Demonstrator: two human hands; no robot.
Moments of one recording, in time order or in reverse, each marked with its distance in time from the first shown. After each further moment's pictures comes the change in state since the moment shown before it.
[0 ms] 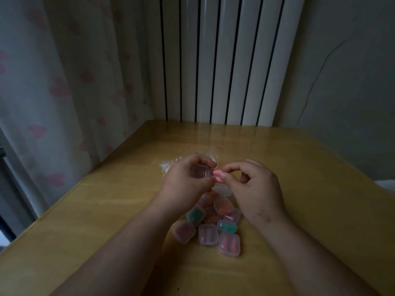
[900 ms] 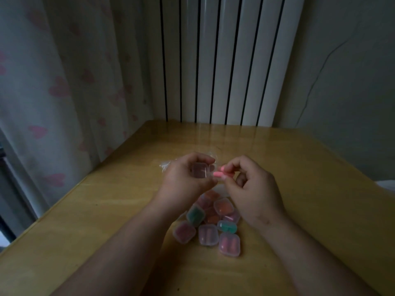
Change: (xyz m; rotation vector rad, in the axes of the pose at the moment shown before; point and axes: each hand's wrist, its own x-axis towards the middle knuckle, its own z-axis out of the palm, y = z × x) left_hand -0.005 0.011 -0.002 0.037 0.013 -0.009; right_hand -0.003 0.000 -0.001 0.016 -0.085 0.031
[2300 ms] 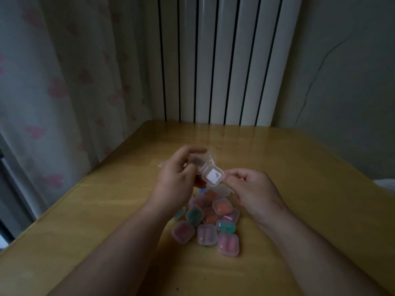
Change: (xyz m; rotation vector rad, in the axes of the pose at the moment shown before) left_hand 0.002 -0.004 -0.006 -0.122 0.024 0.032; right_hand 0.006 -0.007 -0.008 0.285 -0.172 0.451
